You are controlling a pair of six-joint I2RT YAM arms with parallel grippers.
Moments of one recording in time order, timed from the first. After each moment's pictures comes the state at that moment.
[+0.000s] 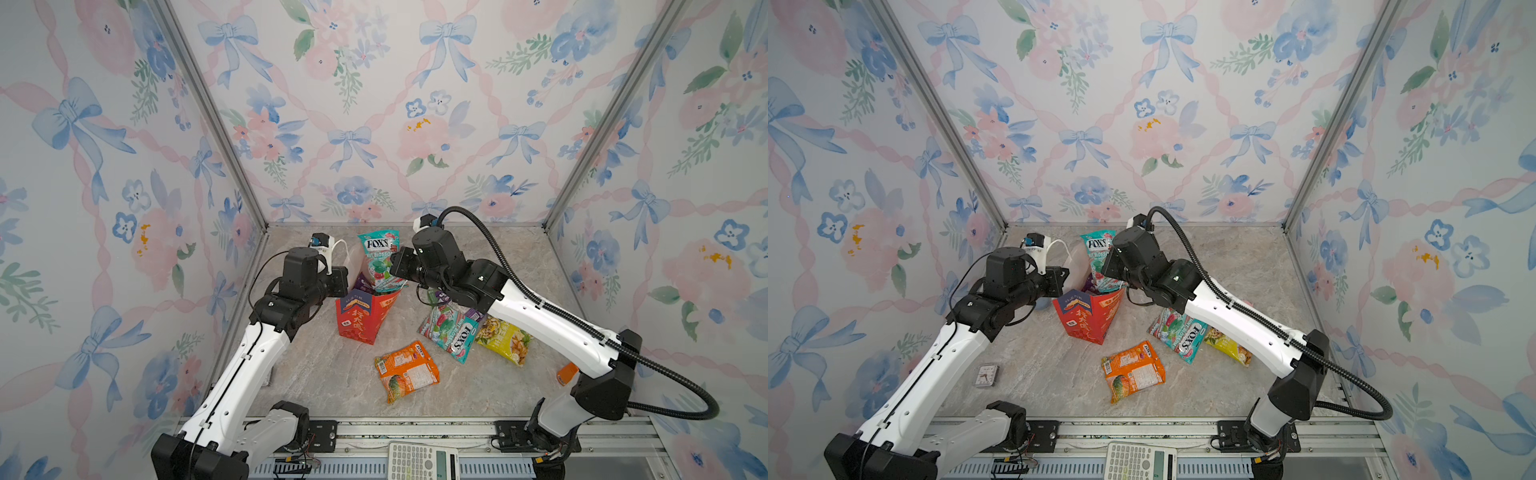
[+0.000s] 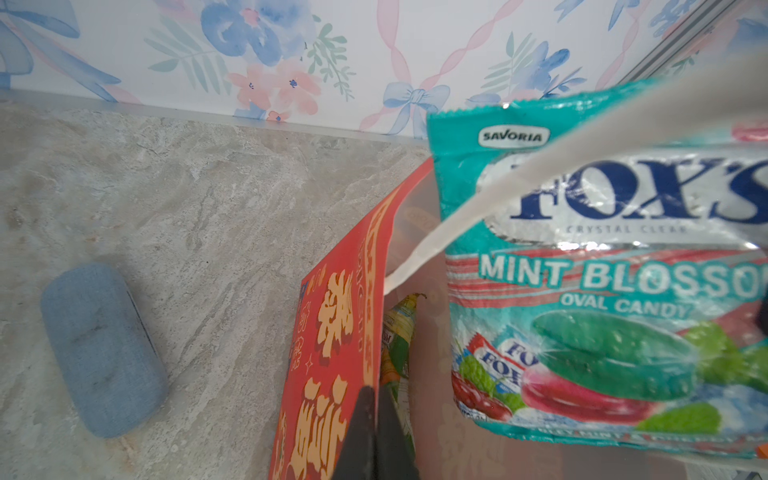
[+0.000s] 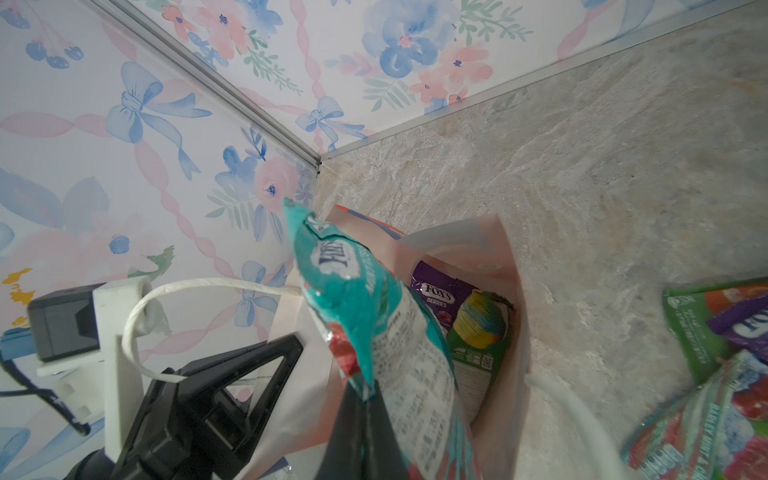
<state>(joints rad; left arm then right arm) -0.27 1.06 1.04 -0.52 0.15 -0.30 0.95 1.61 1.69 -0.58 0.24 0.90</state>
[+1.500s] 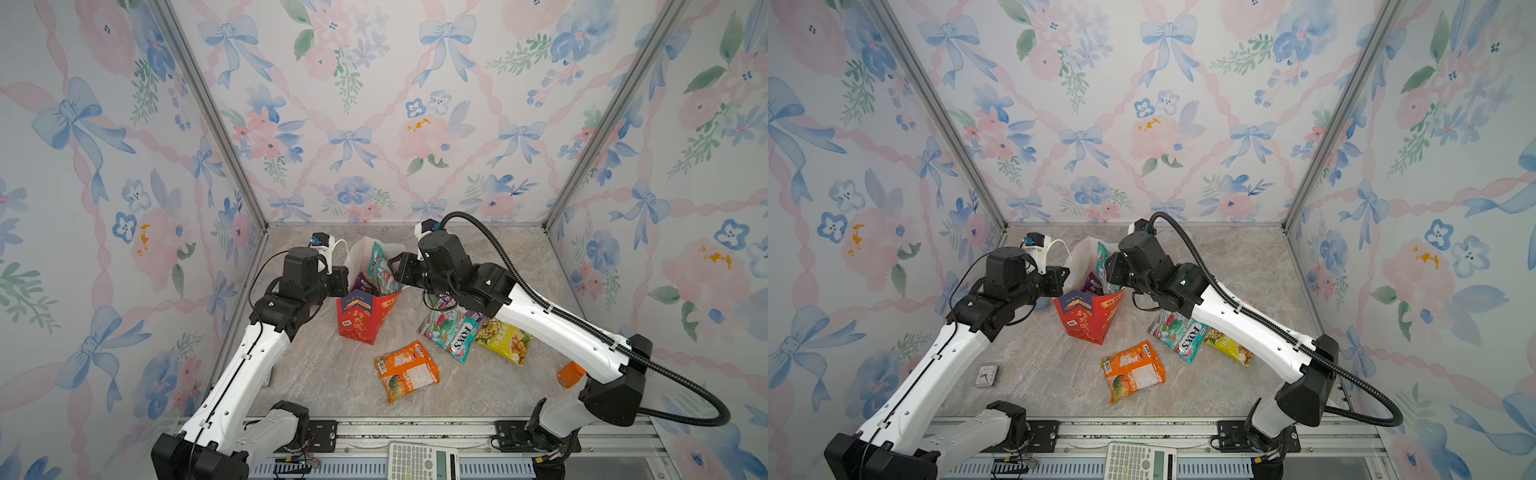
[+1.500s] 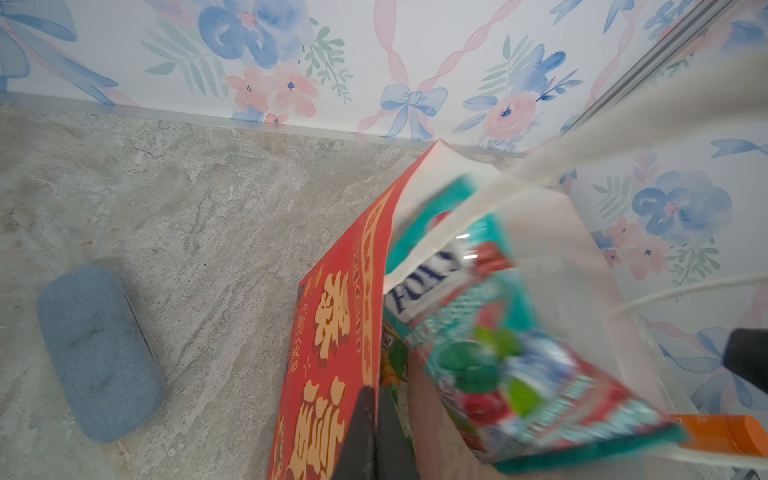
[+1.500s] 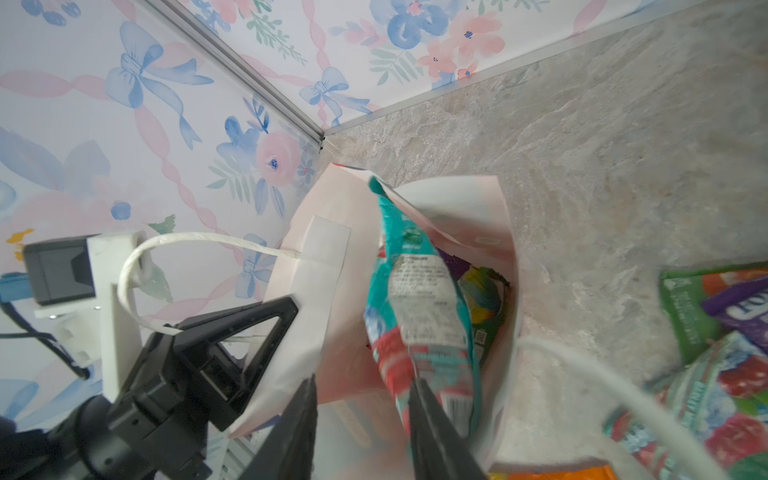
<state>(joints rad) -0.27 1.06 1.04 -0.52 0.16 -0.30 0.93 1.56 1.64 -0.58 0.16 0.87</state>
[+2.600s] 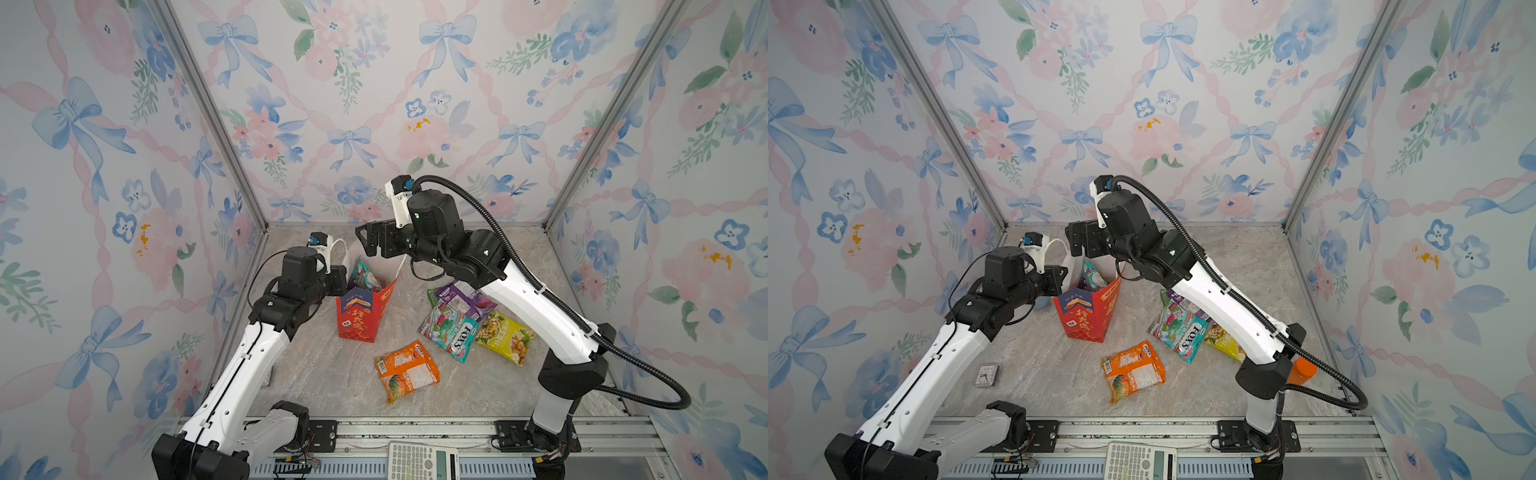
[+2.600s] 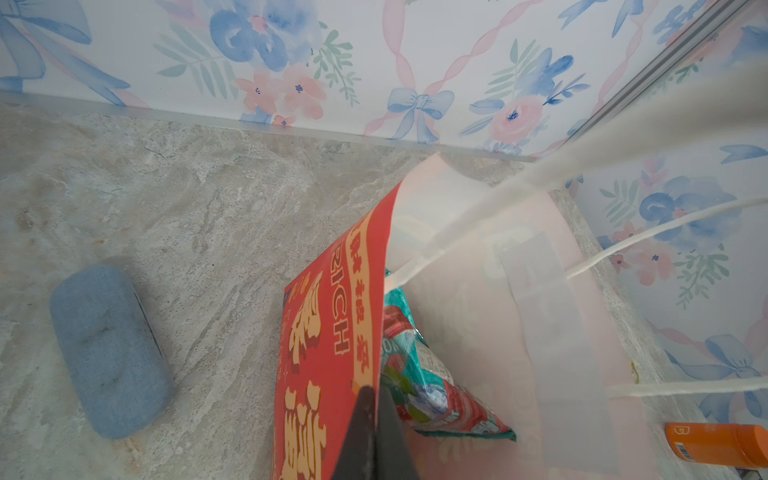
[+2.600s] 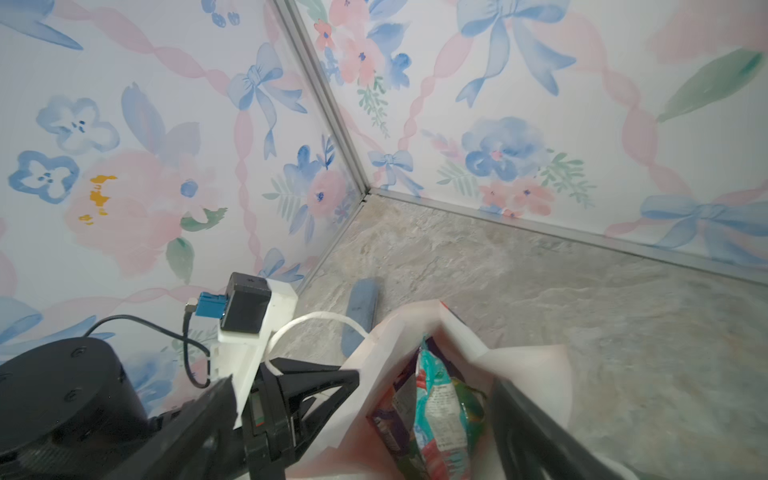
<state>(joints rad) -0.26 1.06 1.04 -0.51 0.15 -0.30 0.99 1.85 2.32 -0.85 0.26 0.39</state>
